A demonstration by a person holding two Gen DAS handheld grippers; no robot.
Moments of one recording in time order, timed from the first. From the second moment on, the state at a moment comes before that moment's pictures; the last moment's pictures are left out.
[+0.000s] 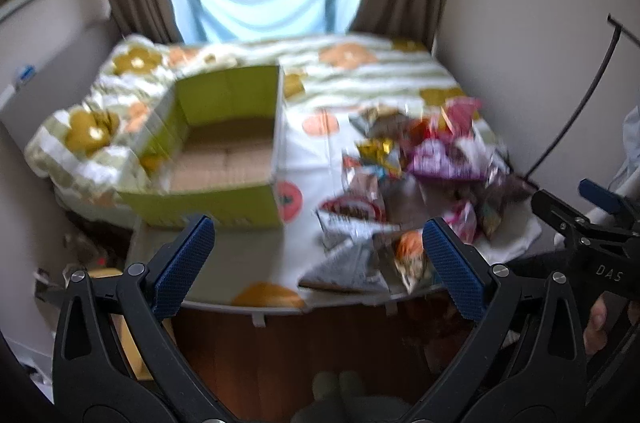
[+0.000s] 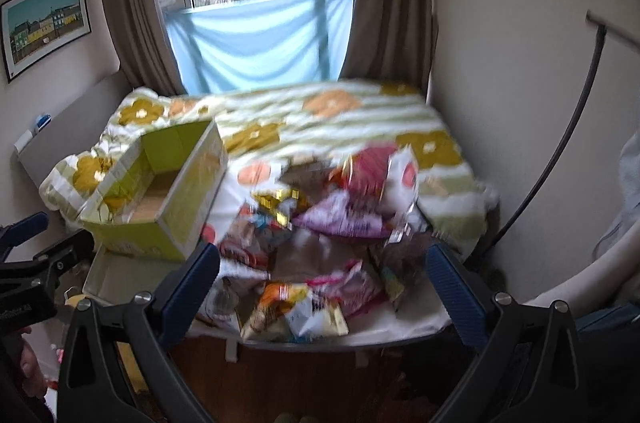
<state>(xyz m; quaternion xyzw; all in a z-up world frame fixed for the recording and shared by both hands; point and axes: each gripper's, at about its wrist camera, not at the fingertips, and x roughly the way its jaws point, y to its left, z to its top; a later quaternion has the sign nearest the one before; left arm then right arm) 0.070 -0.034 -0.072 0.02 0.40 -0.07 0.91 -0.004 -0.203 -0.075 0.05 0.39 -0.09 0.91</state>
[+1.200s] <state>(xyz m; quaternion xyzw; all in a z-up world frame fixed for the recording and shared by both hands) 0.177 -0.090 -0.271 0.09 0.56 -0.22 0.79 0.075 -0.225 -0.264 0.25 0.54 -0.09 0.80</state>
